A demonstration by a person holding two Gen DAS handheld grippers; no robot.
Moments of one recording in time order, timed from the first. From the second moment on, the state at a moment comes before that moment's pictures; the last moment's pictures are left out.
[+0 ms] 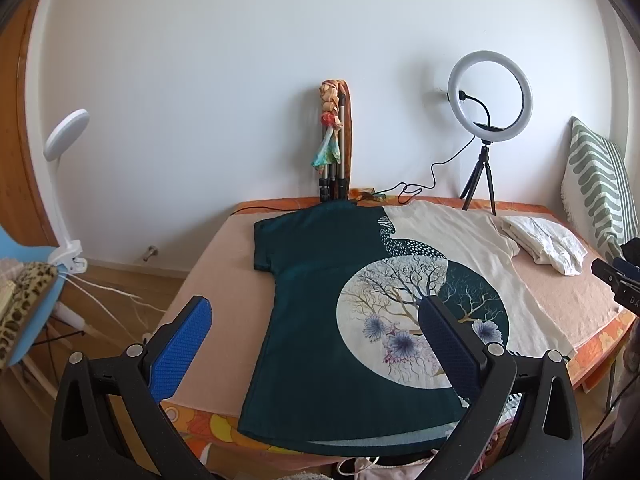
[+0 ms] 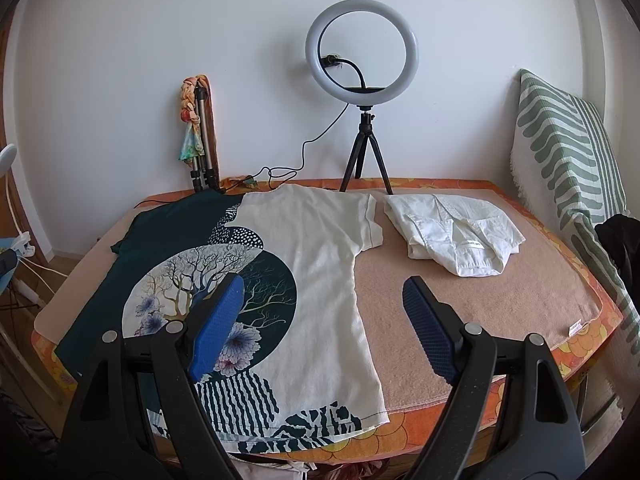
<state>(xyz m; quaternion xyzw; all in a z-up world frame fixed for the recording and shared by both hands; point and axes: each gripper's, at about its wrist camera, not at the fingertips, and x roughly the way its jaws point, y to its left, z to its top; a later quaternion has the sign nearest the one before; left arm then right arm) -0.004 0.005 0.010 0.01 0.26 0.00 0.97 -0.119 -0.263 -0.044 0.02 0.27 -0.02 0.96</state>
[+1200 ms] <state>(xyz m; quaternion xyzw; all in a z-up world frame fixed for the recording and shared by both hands) -0.007 0.003 0.012 0.01 0.25 0.00 0.97 -0.118 -0.262 -0.044 0.01 0.26 -0.02 0.96</state>
